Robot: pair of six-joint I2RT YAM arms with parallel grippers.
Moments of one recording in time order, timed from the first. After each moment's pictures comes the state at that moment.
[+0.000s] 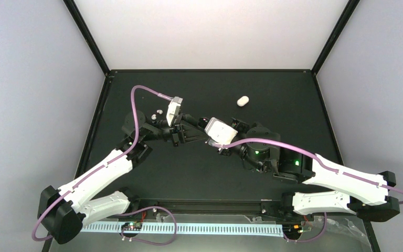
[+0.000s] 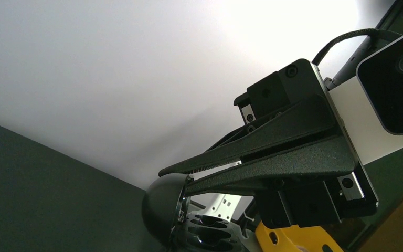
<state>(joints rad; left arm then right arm) -0.64 1.02 0.75 0.55 0.90 -0.75 1.31 1.03 1.21 -0.37 0.52 -0.49</state>
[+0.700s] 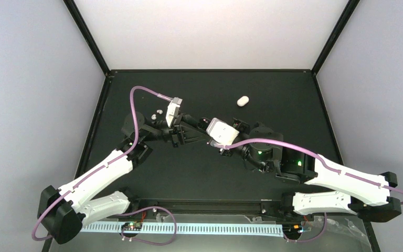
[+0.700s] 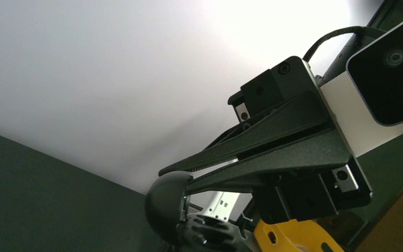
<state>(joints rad) -0.64 1.02 0.74 0.59 0.90 -0.75 1.31 1.01 1.21 -0.37 0.50 -0.49</state>
